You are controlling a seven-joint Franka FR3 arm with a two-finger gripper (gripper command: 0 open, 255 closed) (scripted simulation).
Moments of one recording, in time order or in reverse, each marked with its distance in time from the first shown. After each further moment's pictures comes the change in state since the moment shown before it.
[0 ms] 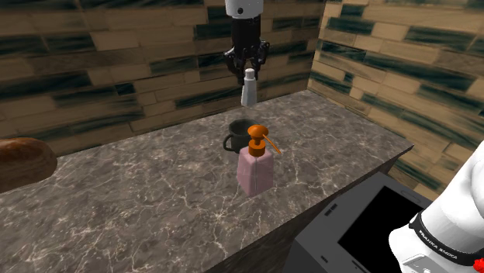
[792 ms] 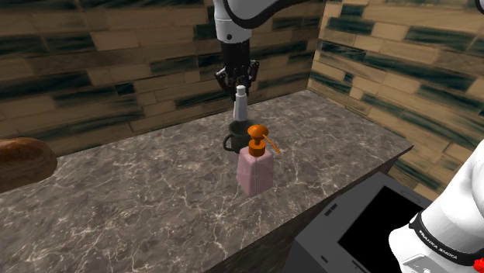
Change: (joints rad) arm 0.018 0.076 0.009 -0.034 -0.025 0.101 0.048
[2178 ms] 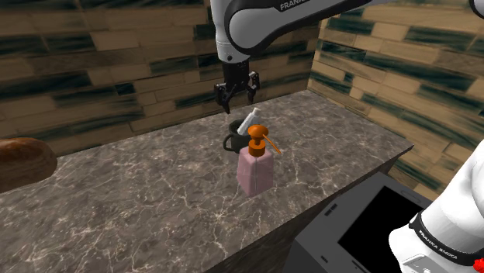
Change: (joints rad) arm -0.002 0.018 -0.003 -0.098 -0.011 0.114 0.018
